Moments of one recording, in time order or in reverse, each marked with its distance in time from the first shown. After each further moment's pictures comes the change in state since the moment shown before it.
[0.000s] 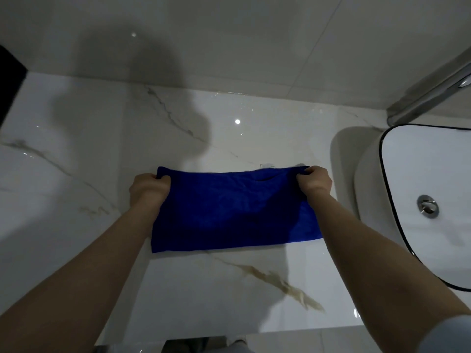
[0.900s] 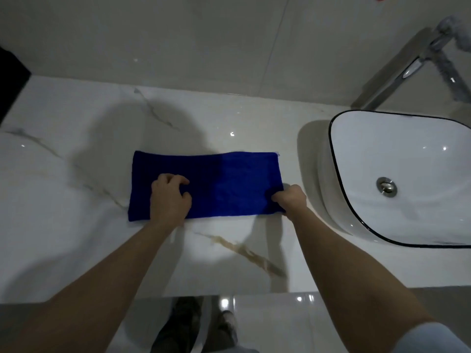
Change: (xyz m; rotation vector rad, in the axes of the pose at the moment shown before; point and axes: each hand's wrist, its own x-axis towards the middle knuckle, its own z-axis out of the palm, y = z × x) left_hand -0.133 -0.018 0.050 0.284 0.076 0.595; right_hand -0.056 0.077 -0.032 0.136 -0.249 -0.011
